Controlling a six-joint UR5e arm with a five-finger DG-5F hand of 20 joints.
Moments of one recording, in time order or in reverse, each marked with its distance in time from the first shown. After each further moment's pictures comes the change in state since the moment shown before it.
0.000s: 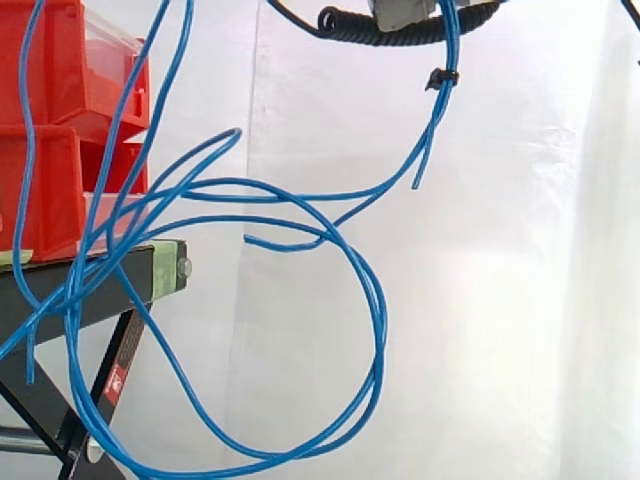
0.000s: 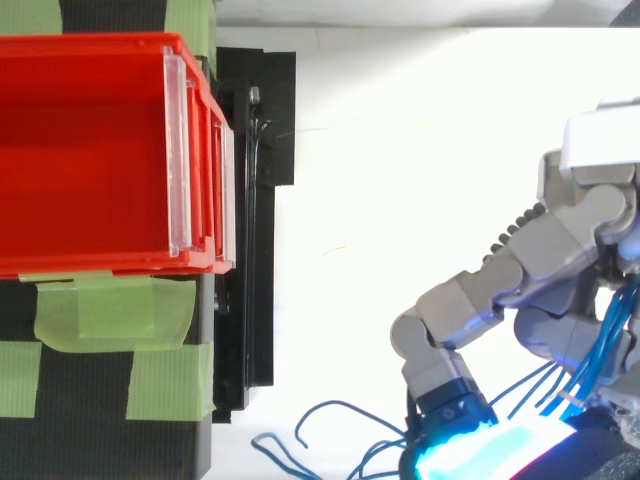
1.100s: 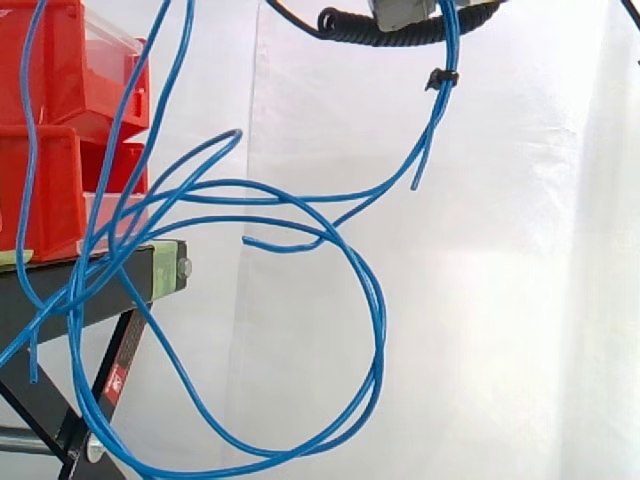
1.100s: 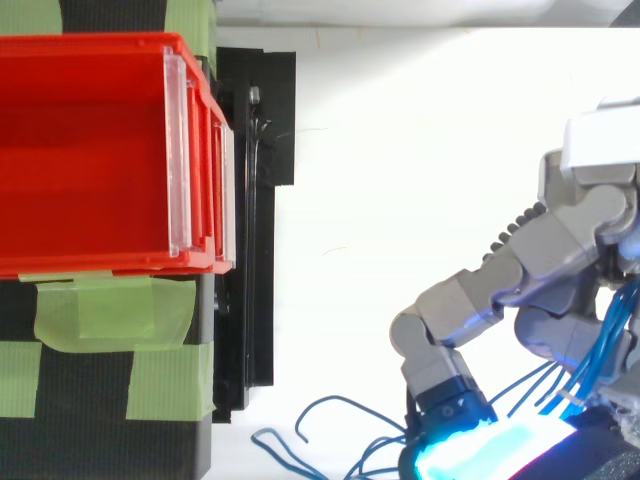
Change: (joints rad) arm 0.000 0.000 0.000 0.000 0.000 -0.001
